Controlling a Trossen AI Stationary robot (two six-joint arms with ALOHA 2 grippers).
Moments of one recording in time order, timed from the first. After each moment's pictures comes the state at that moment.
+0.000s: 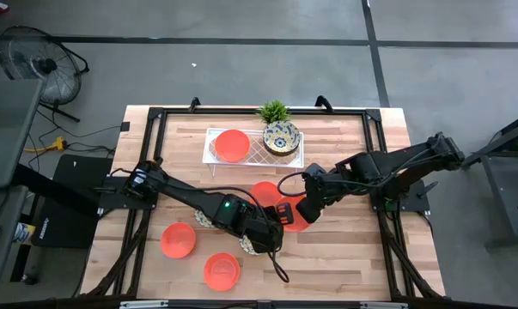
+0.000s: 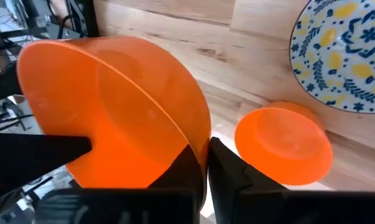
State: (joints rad) left arm -0.41 2.04 2.09 -1.06 -0.51 1.12; right arm 0.30 1.47 1.48 -1.15 0.10 1.09
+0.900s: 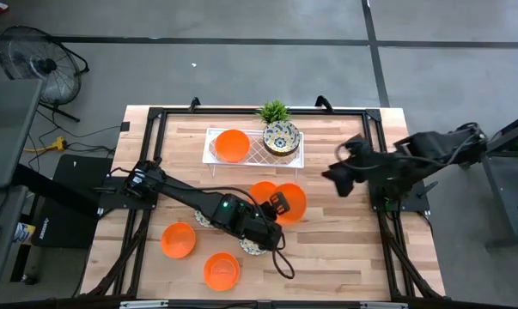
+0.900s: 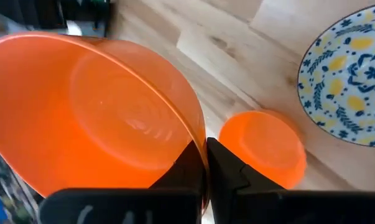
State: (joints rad) left arm -0.40 2.04 2.10 -1.11 -0.56 0.78; right arm 0.38 1.15 1.48 -1.14 0.45 1.16
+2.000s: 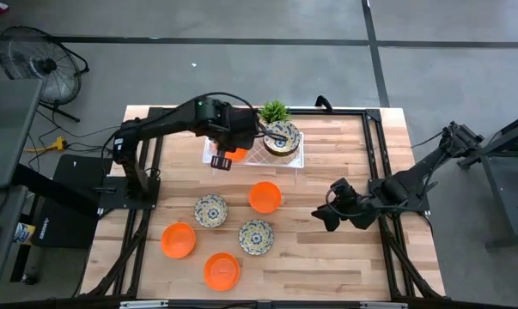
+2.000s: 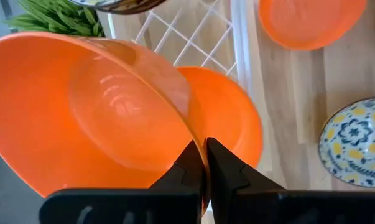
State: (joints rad) left arm 0.14 1.80 2.09 -1.57 -0.24 0.38; right arm 0.60 1.09 0.83 -0.52 0.48 1.47
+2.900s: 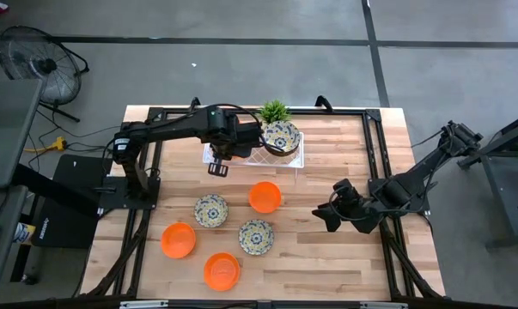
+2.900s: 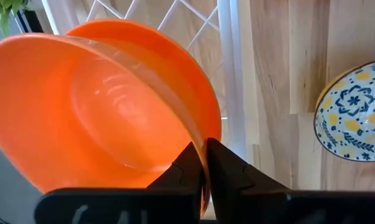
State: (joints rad) left arm 0.14 1.81 1.91 -1.57 -0.24 0.33; right arm 0.64 1.09 0.82 -0.52 0.57 1.49
